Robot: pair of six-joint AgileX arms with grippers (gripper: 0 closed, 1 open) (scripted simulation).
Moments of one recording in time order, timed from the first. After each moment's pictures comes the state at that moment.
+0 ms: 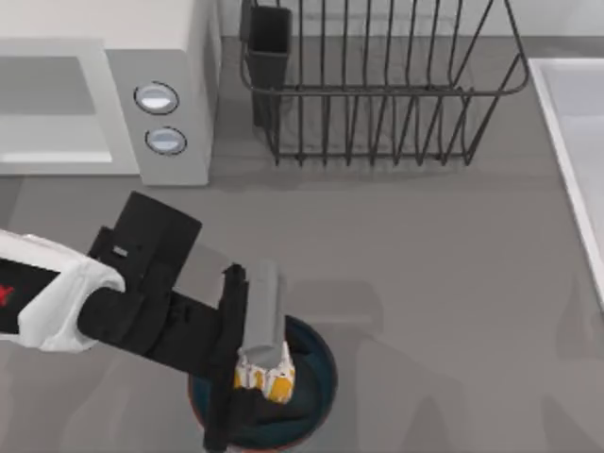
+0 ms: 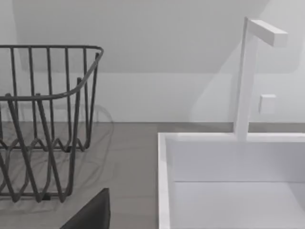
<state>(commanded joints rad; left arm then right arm) -0.52 1.73 0.63 -0.01 0.80 0.90 0.00 0.00 0.00 0.00 0.00 0.00</state>
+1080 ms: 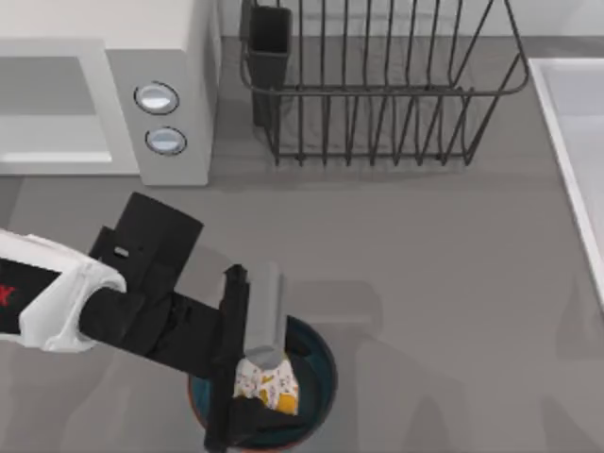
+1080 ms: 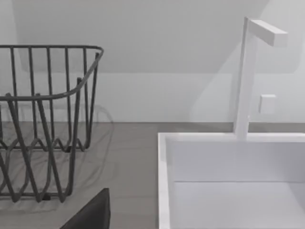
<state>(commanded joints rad) -0.52 1.73 0.63 -0.01 0.80 0.90 0.00 0.00 0.00 0.00 0.00 0.00</state>
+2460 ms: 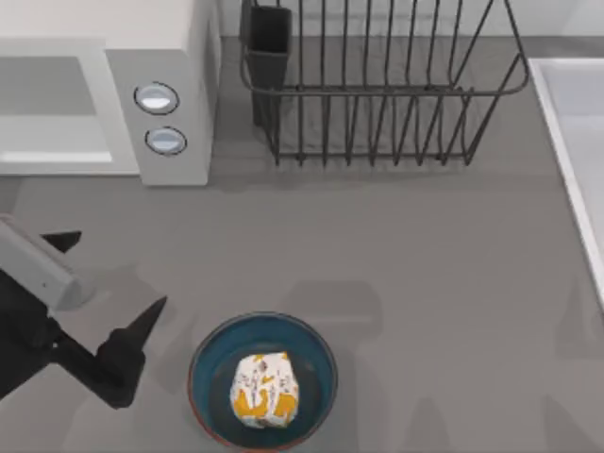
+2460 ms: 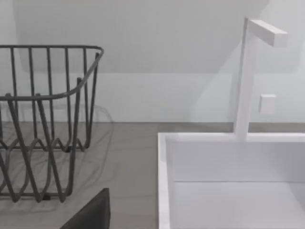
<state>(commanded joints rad) -0.26 0.62 0.22 0.00 0.29 0.28 0.00 0.00 0.00 0.00 0.00 0.00</state>
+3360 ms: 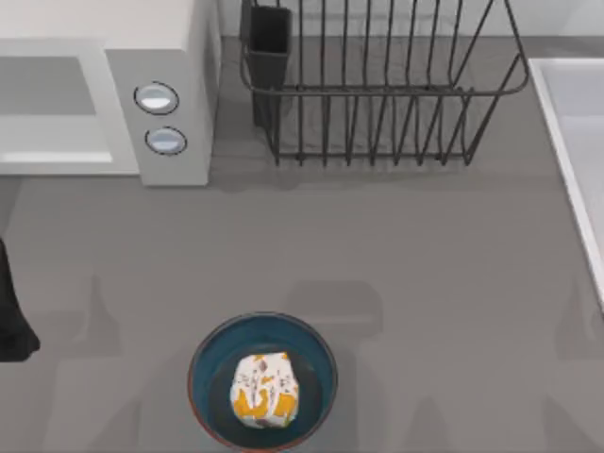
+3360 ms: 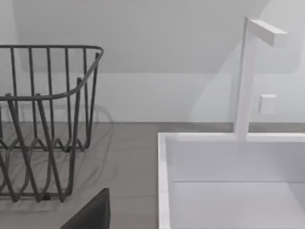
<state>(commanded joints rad) 0.00 0.00 0.00 0.00 0.00 0.00 0.00 0.00 0.00 0.00 0.00 0.00</state>
